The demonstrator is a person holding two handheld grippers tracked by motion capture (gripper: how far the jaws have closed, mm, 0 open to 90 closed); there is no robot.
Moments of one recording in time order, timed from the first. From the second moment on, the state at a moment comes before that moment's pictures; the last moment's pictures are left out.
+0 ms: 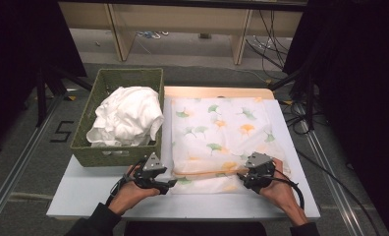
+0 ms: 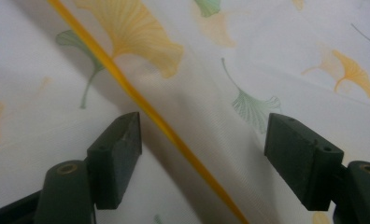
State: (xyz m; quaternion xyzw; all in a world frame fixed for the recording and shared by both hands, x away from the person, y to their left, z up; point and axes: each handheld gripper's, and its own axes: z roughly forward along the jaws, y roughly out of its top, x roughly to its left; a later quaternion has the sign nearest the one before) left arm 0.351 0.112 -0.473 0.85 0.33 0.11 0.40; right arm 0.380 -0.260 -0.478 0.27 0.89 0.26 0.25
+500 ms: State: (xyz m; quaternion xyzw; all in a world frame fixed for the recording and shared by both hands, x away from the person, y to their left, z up) left arm 0.347 0.116 -0.469 0.85 0.33 0.12 0.40; right arm 0.400 -0.256 -0.452 0.25 0.88 0.30 0.28
